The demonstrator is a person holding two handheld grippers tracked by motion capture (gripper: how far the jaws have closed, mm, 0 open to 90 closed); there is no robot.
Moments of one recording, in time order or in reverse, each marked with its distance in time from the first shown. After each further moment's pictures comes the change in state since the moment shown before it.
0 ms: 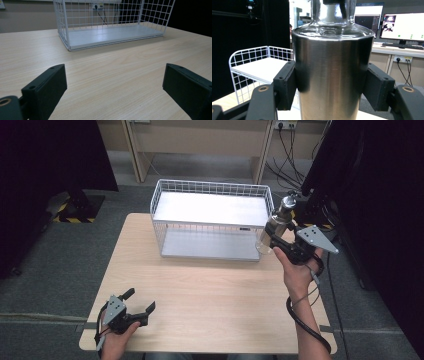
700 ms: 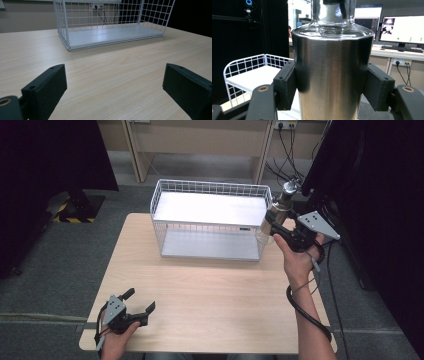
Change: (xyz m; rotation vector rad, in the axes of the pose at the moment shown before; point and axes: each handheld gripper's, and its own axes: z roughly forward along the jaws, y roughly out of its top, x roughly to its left) left arm 0.000 0.000 0.000 0.000 -0.002 -0.001; right arm -0.006 0.026 0.018 -0.010 -0.007 0.004
